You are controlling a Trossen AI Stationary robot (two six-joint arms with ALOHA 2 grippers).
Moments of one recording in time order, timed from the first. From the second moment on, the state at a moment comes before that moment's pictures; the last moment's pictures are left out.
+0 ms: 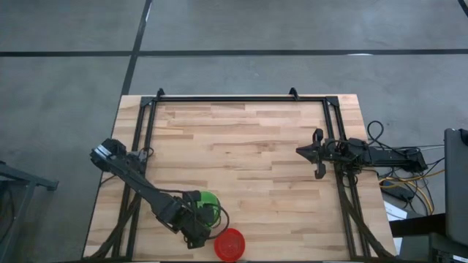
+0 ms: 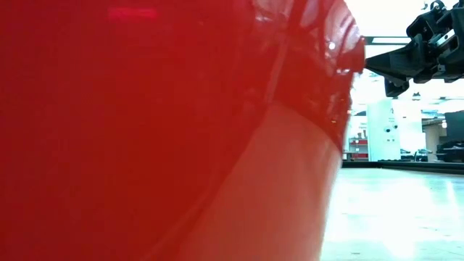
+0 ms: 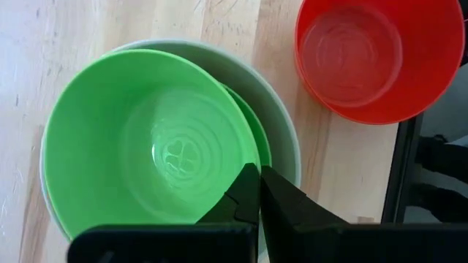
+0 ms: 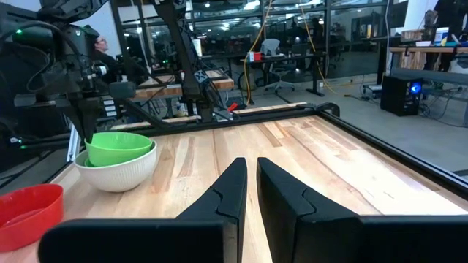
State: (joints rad) left arm -0.67 1.75 1.45 -0.94 -0.18 -0.82; right arm 0.00 0.00 0.01 0.03 0.11 0.13
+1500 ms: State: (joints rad) left arm -0.67 1.77 1.45 -0.93 -0.16 -0.87; right arm 0.00 0.00 0.01 0.03 0.11 0.13
